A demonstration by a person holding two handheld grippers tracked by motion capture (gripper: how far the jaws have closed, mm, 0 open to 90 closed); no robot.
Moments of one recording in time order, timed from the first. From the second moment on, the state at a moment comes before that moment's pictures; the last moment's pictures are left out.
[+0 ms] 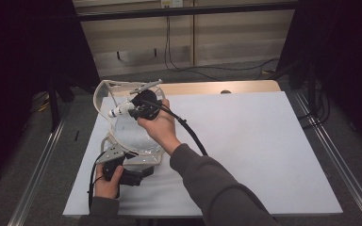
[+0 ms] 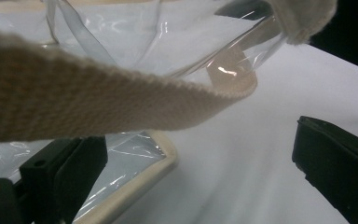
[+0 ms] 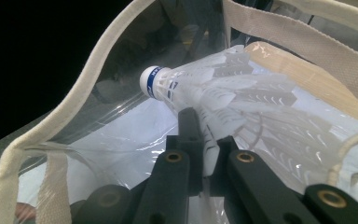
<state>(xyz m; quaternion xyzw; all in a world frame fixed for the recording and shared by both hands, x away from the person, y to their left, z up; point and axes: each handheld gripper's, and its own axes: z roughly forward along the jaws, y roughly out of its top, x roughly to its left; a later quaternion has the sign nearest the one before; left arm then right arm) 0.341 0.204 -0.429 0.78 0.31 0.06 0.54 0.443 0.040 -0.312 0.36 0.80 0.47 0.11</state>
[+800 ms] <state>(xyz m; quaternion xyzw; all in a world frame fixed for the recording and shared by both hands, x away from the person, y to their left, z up) 0.336 0.209 -0.429 0.78 0.32 0.07 0.54 0.445 0.044 -0.315 0.36 0.81 0.46 0.11</state>
